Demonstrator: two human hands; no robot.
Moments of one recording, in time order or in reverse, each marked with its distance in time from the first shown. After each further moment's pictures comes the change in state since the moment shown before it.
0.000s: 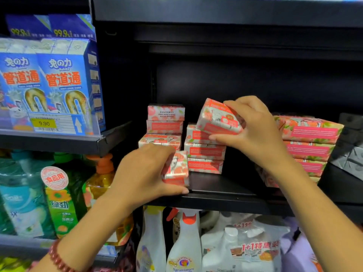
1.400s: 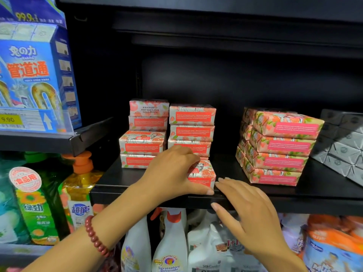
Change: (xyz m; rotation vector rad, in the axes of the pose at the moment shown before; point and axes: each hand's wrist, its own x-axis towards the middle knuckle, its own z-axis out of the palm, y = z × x) left_hand 0.042 0.048 0.046 -0.179 -0.222 0.069; right_hand -0.139 0.008 0.017 -0.277 -0.146 0.040
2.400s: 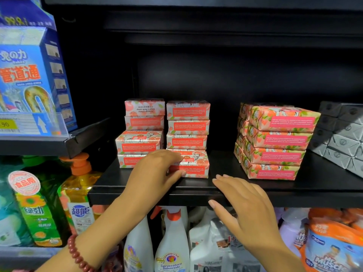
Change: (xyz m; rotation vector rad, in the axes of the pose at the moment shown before) left_hand -0.025 -0.010 0.004 -0.091 0.186 -0.145; right_hand -0.004 0.001 0.006 -0.020 0.061 -0.005
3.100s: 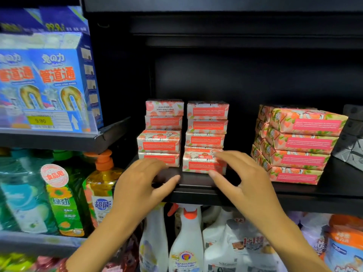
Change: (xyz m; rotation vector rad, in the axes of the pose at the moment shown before) left_hand -0.045 -0.029 -0.021 0.039 0.181 -0.086; right_hand 0.050 -0.027 -0.008 0.479 -0.061 0.104
